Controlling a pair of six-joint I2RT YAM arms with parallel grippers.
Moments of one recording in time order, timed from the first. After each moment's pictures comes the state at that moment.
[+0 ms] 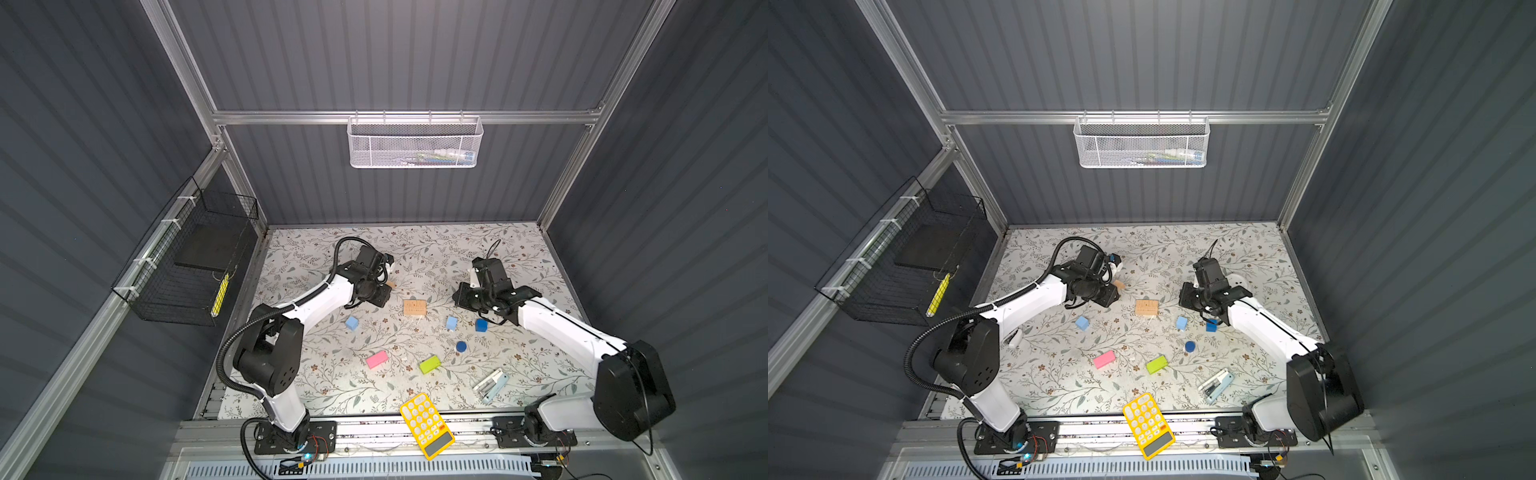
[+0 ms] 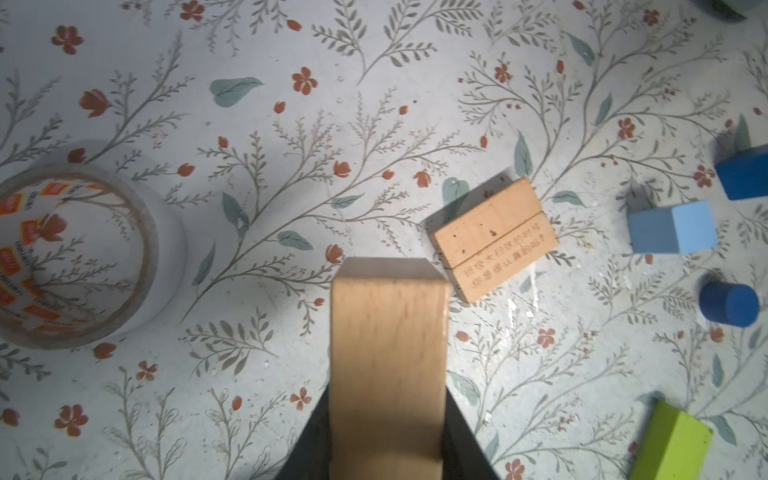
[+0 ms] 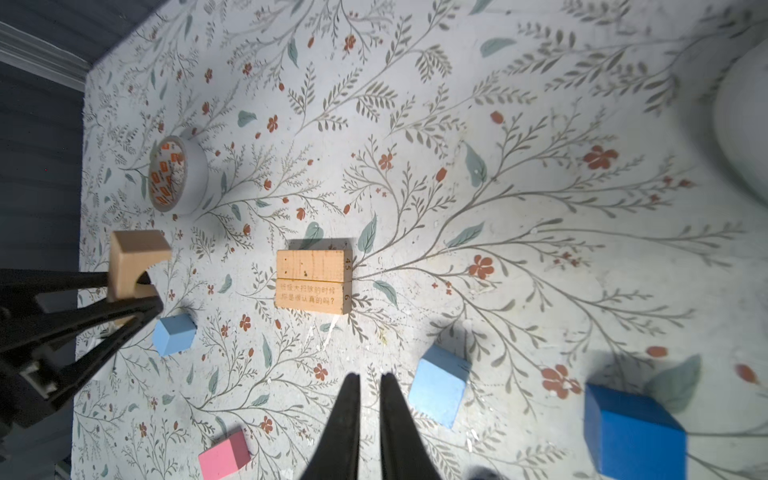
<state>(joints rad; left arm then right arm) -0.55 1.74 1.28 -0.58 0.16 0.05 0.41 1.35 0.90 -0.40 -0.13 0.61</state>
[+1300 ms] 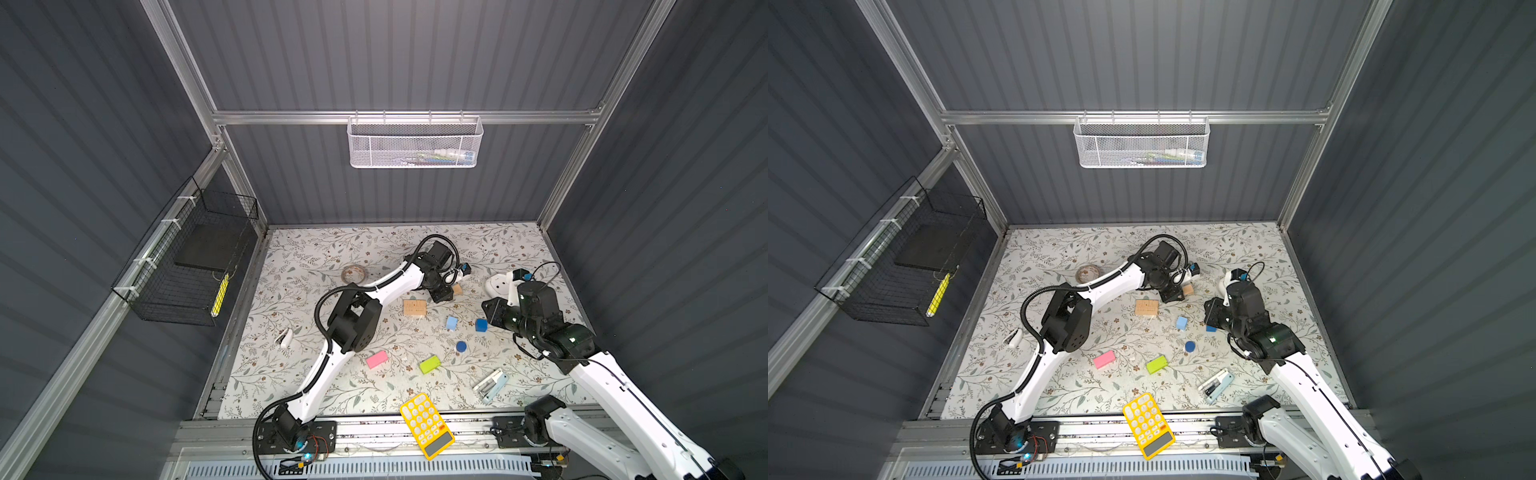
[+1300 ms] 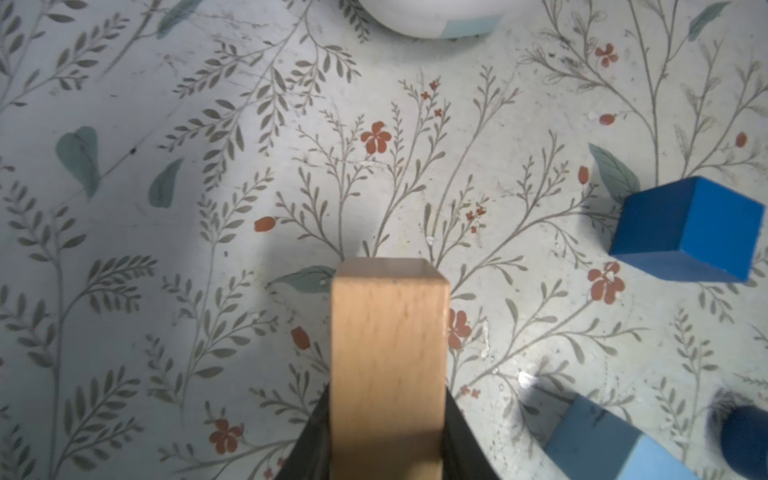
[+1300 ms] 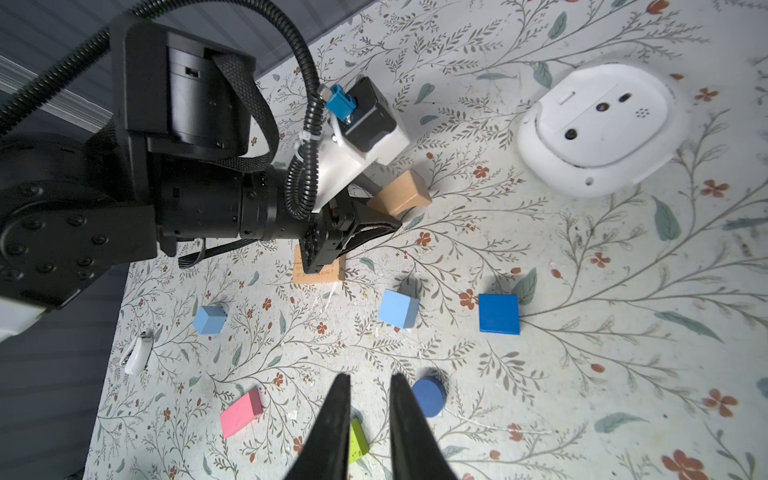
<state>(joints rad) -0.80 2.49 2.16 -0.74 0.32 0.47 0.40 0.84 0.78 -0.62 -0.02 0.63</state>
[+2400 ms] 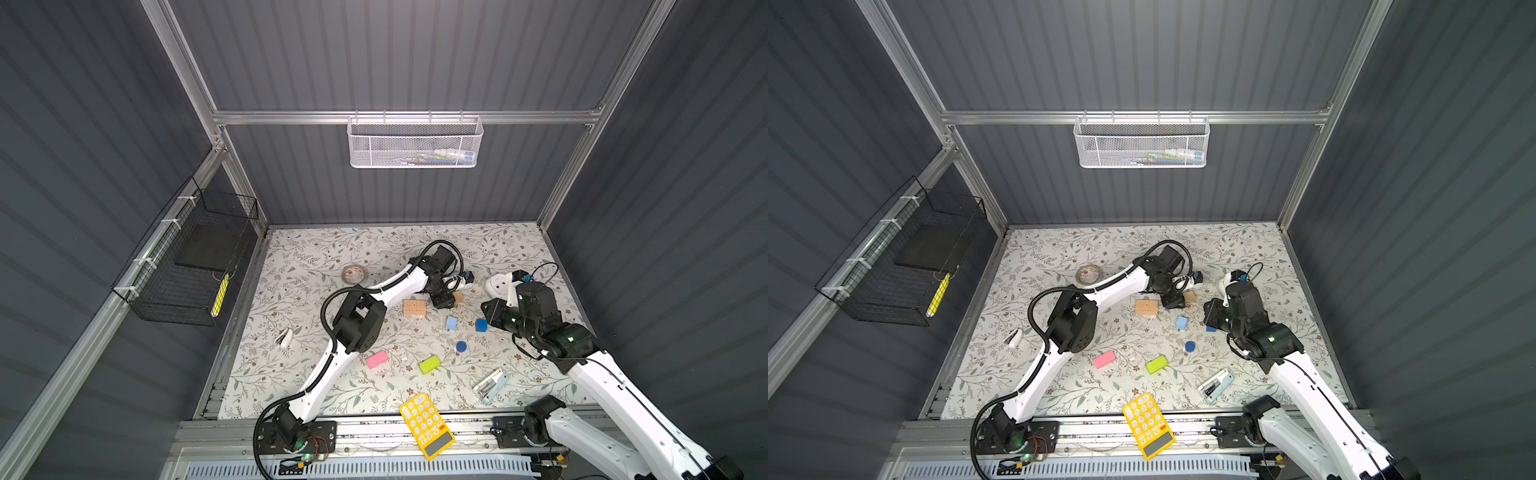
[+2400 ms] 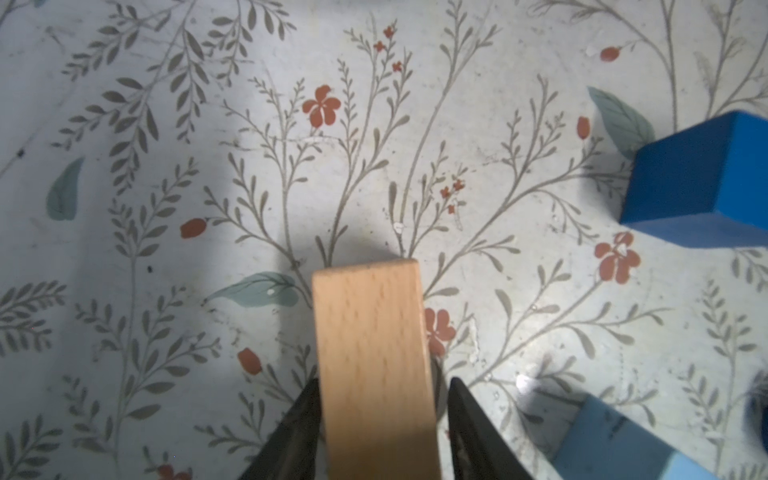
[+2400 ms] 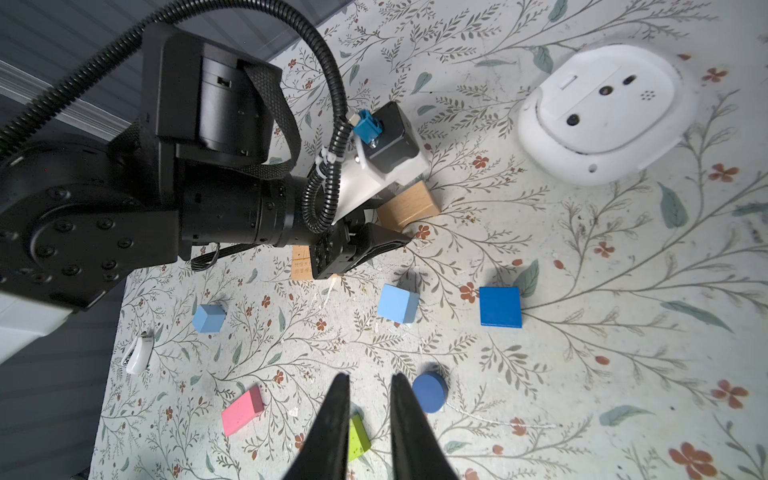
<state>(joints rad) -0.81 2.53 2.21 -0.80 0.31 0.55 0.40 0.85 0.78 -0.61 -0.02 0.65</state>
